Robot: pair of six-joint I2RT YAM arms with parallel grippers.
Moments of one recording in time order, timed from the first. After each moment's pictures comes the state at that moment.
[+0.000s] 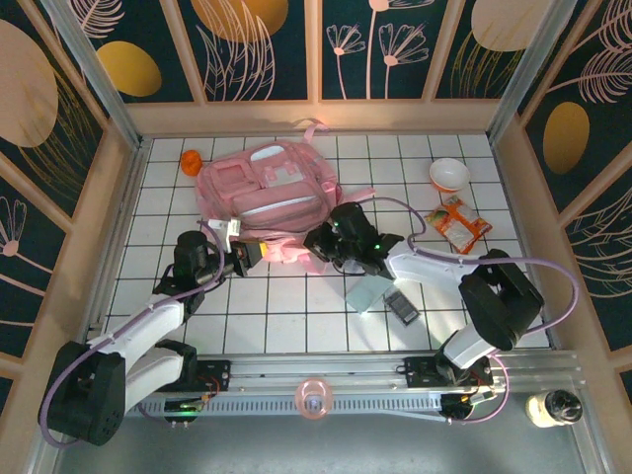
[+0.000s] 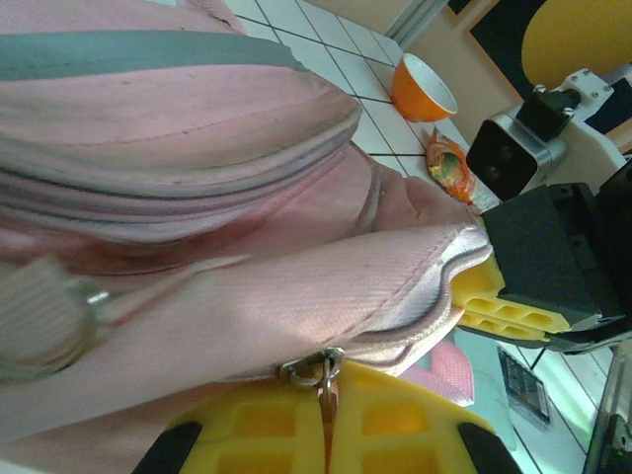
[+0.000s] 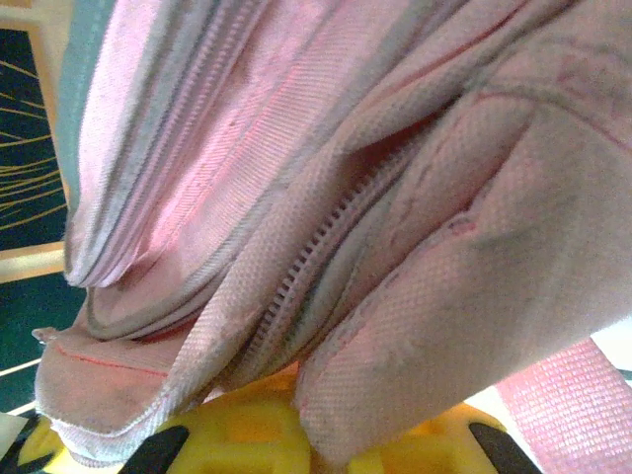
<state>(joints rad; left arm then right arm) -0.30 1.04 0.34 0.32 0.57 -0.49 0.82 1.55 0.88 0.04 -0.22 1.25</state>
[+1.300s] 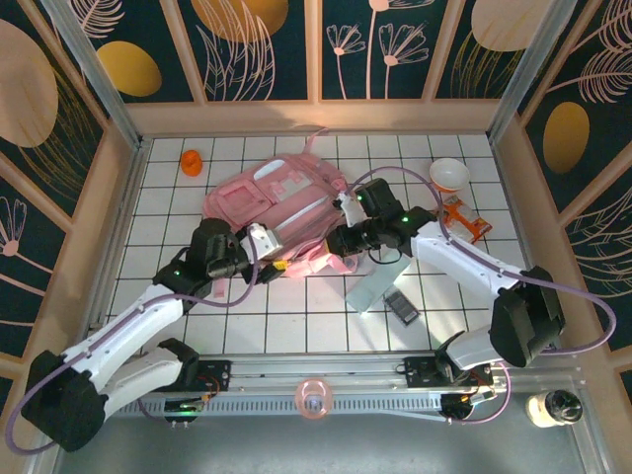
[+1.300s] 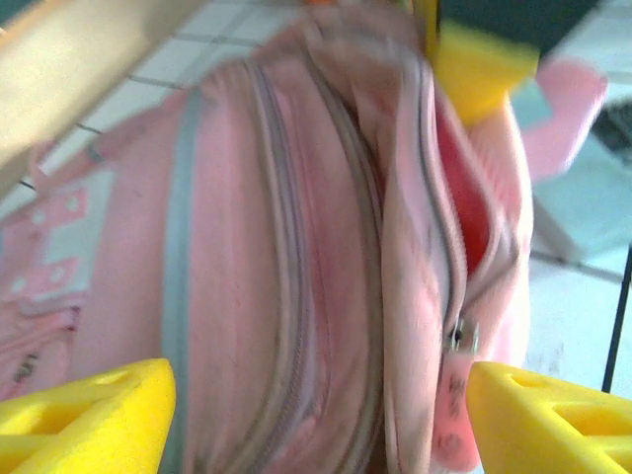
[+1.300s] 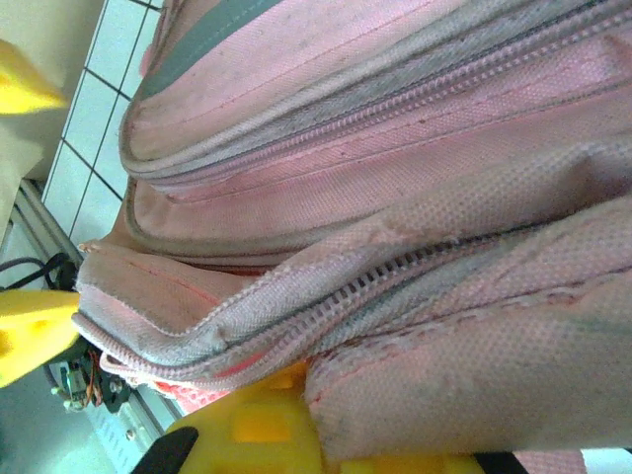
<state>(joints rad) -0.54 1.00 0.60 -0.17 0.36 0.48 0.65 1.41 1.07 -0.54 -0.49 0.33</state>
